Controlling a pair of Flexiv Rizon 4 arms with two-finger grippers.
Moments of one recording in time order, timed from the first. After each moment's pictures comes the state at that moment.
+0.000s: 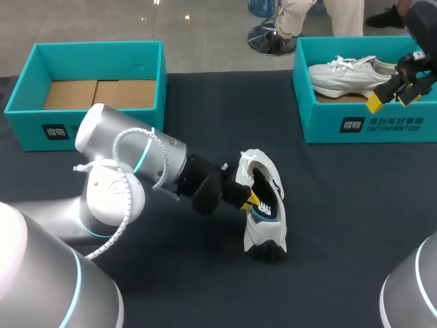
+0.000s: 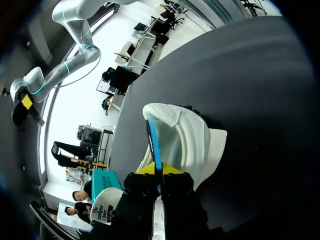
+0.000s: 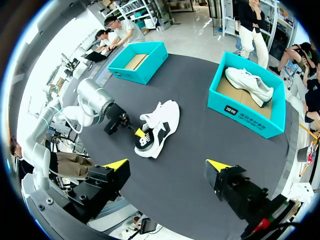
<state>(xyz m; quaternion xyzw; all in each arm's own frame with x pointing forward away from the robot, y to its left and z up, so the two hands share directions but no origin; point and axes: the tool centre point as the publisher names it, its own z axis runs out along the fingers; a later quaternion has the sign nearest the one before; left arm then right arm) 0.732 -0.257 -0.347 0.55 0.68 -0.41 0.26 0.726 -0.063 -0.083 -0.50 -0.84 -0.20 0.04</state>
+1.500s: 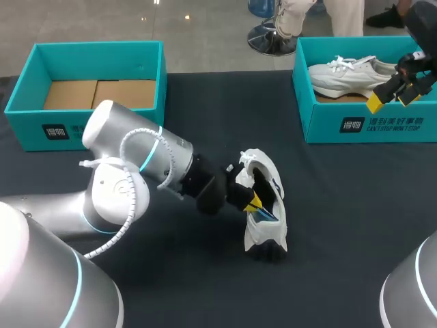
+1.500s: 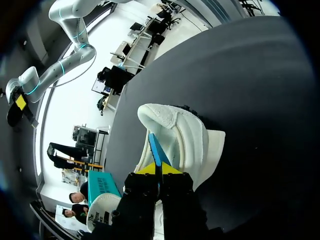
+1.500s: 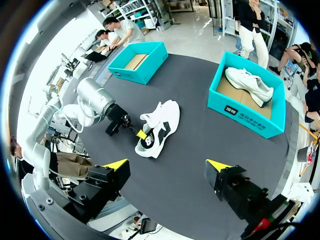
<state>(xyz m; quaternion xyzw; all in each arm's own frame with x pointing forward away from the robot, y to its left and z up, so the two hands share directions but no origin) 0.729 -0.263 -0.355 0.56 0.68 -0.40 0.24 0.726 -0.063 -0.083 -0.50 -0.84 -0.20 0.04</state>
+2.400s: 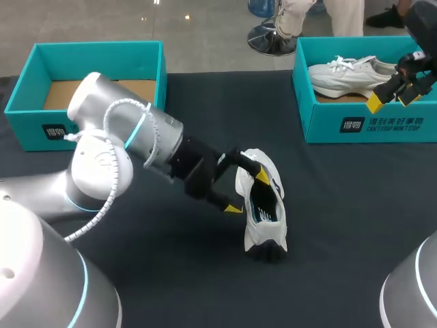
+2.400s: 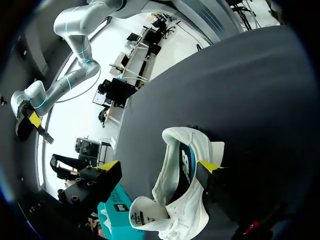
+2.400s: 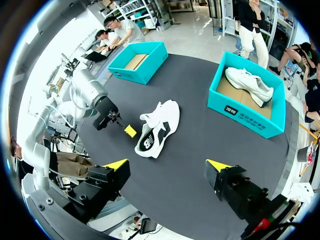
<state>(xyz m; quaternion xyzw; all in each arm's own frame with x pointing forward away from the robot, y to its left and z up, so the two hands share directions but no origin) 0.717 -0.247 -0.298 0.59 0.65 -0.43 0.22 0.726 -0.063 -0.083 -0.50 -0.84 -0.20 0.04</state>
